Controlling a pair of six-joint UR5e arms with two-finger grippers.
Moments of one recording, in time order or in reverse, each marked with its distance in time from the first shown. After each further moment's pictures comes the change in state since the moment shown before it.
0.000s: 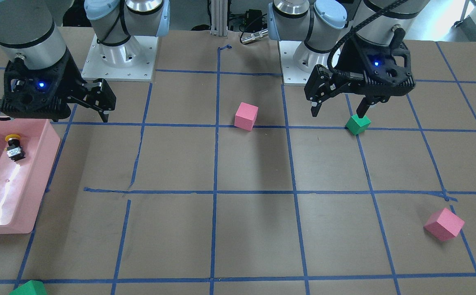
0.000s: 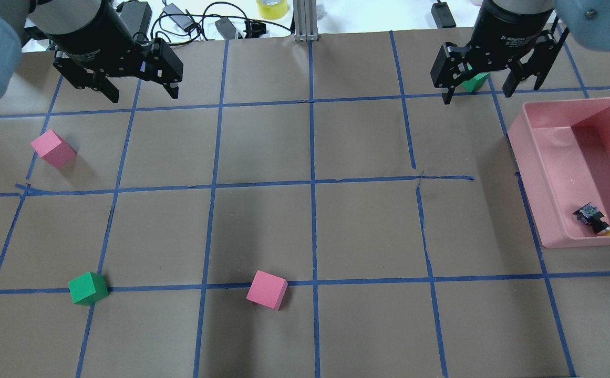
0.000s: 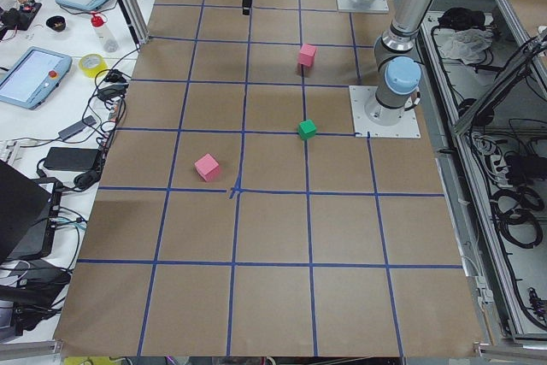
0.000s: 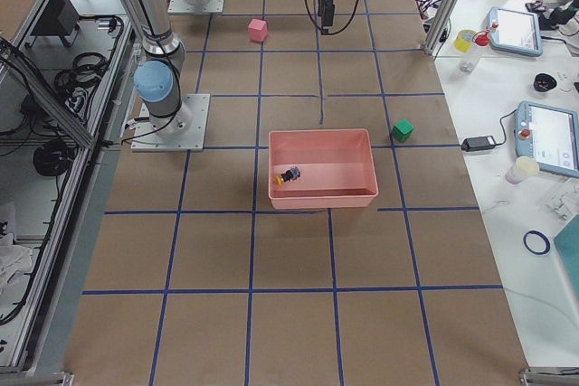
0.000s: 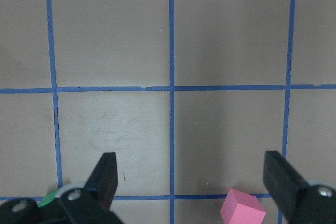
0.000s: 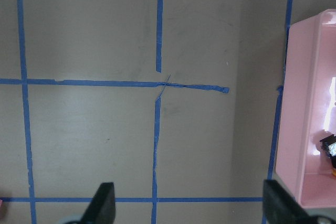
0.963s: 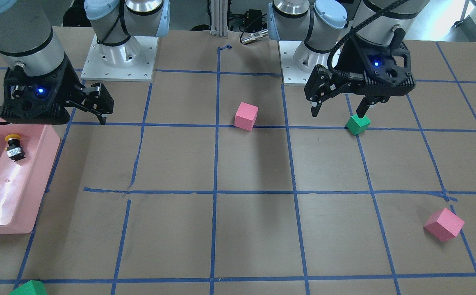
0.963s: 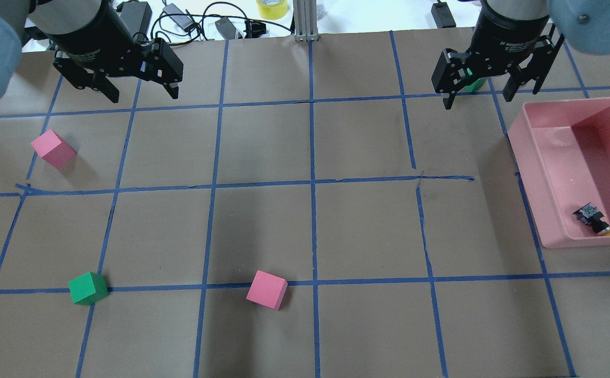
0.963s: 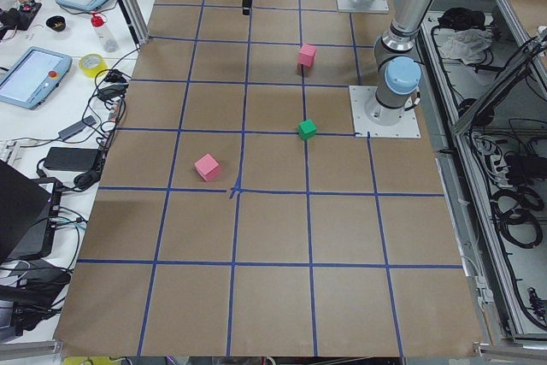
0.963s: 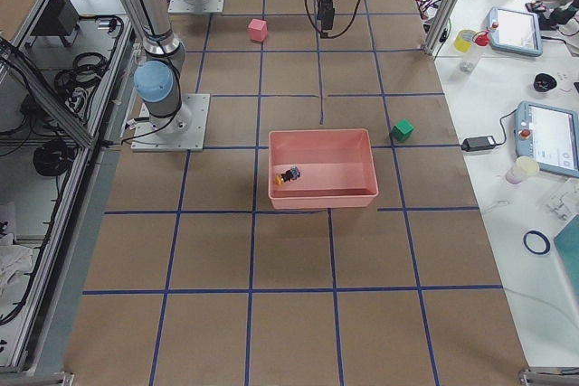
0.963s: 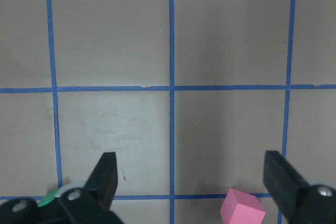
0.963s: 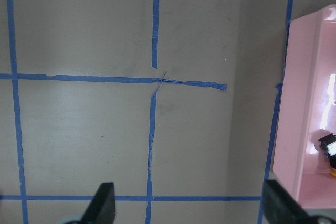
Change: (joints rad) left arm 0.000 -0.001 0.000 0.001 0.000 -0.001; right arm -0.024 0.015 0.018 -0.007 -0.010 -0.040
